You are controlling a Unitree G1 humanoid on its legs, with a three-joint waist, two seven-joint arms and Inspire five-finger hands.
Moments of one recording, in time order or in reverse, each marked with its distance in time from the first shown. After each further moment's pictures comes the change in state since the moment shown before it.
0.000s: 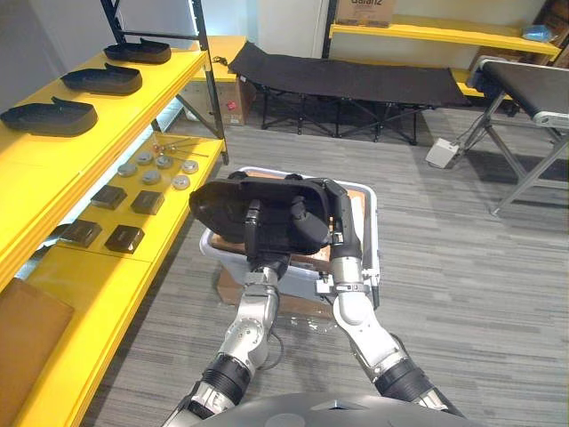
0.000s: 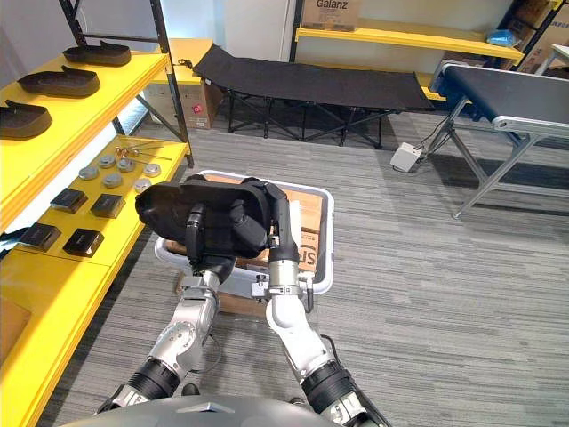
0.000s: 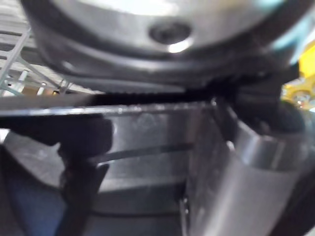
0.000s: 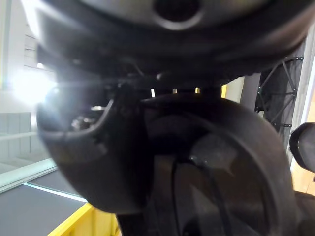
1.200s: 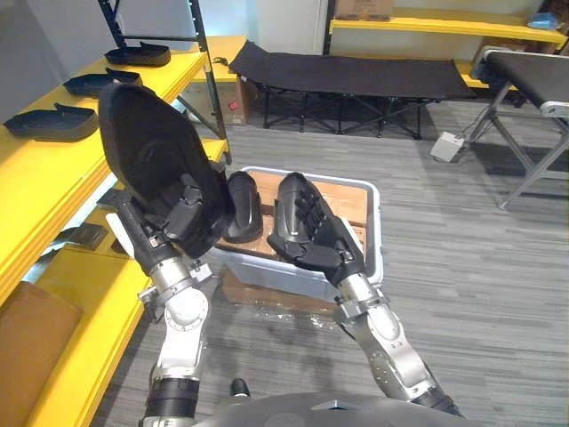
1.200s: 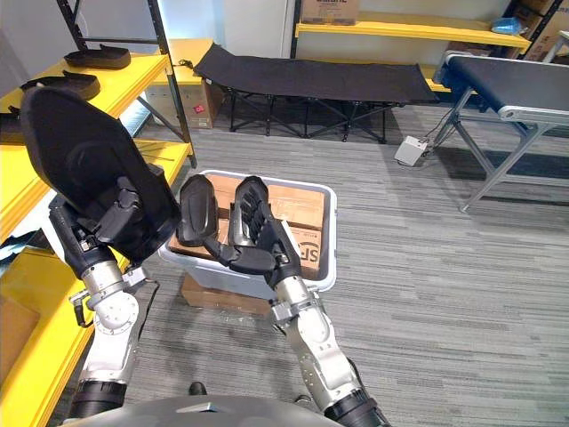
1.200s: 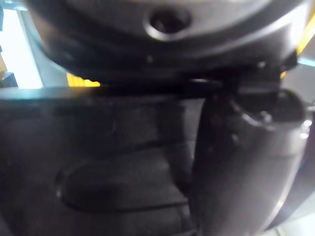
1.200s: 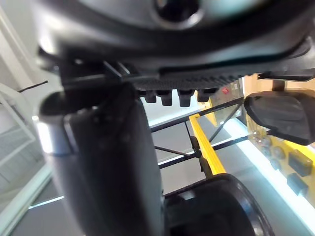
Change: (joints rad) left arm 0.206 0.118 0.436 -0.374 1.908 -0.123 0.776; right arm 0.179 -0.138 -0.077 -0.208 0.595 0.154 0.630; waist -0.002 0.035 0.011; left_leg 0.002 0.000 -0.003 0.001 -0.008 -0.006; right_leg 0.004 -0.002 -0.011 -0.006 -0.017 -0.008
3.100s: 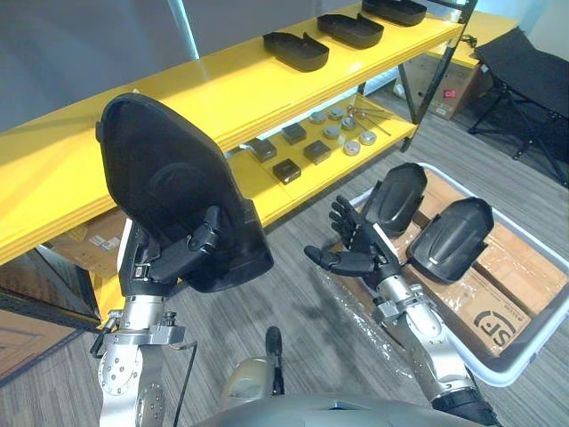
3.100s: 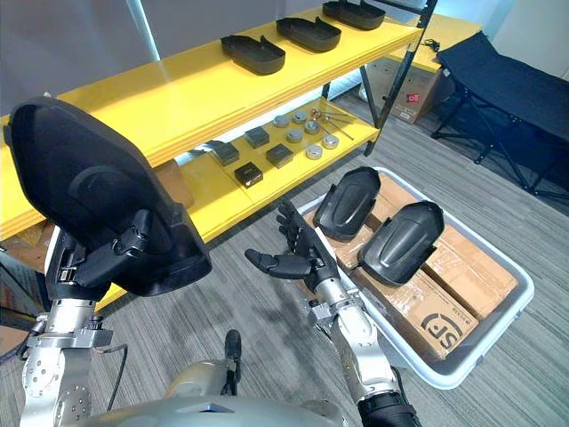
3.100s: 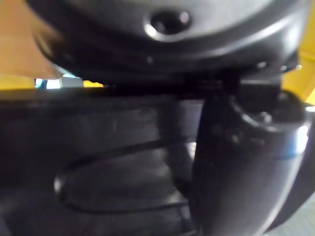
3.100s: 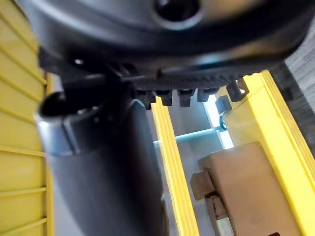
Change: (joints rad) left arm 0.303 0.065 0.101 -0.320 -0.496 0.059 -0.831; right arm -0.001 -0.068 -0.213 0.052 -0.120 0.044 0.100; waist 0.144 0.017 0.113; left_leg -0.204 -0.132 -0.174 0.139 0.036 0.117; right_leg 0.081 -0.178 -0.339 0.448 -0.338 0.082
